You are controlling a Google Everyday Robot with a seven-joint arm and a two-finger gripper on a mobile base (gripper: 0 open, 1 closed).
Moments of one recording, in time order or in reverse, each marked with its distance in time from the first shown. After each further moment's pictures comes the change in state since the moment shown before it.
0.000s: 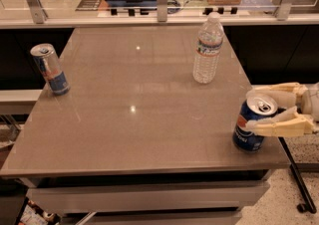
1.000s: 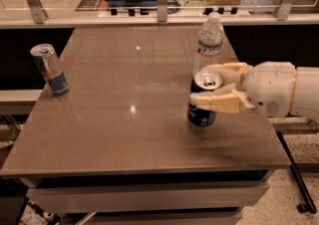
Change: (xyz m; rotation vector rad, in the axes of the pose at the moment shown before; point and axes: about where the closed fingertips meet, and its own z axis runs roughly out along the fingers) arm -0.056 -0.018 0.089 0.154 -0.037 0.023
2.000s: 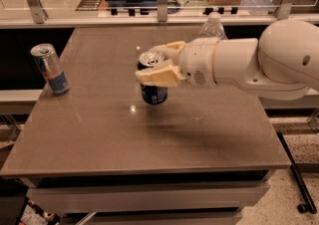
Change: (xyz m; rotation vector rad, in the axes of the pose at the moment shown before) arm -0.045 -0.006 0.122 -0.025 0.015 -0.013
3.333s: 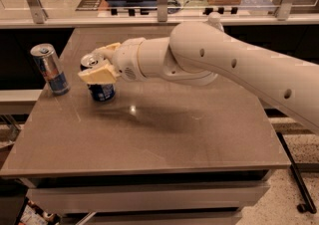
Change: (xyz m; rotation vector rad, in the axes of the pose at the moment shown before) arm -0.021 0.027 0.149 -0.122 -0.030 -0.041
